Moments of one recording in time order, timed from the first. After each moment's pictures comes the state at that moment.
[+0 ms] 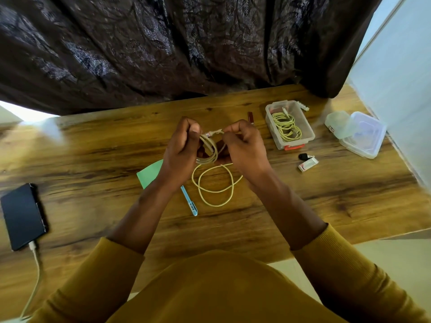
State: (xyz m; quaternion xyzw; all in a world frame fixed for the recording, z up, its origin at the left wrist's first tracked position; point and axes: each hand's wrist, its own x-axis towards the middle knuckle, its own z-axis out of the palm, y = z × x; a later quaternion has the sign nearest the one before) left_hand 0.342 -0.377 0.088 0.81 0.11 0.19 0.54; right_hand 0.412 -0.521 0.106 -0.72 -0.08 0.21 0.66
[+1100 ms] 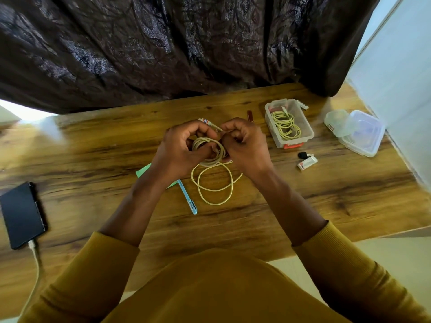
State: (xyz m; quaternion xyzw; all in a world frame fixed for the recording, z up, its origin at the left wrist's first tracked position) left_hand 0.338 -0.371 0.111 0.85 0.09 0.11 0.50; right_hand 0.418 -0.528 0.098 -0.78 -0.18 0.15 0.58
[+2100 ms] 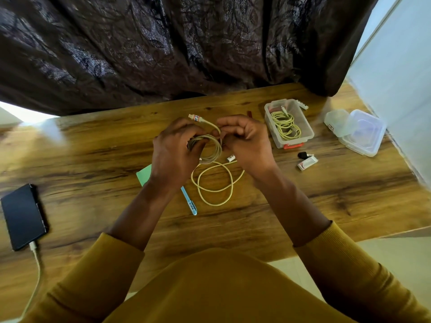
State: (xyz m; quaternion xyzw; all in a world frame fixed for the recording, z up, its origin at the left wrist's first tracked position) left_hand 0.339 -0.367 0.093 0.92 0.04 0.29 0.27; right_hand 0.421 -0.529 0.102 -0.70 -0.16 0.16 0.67
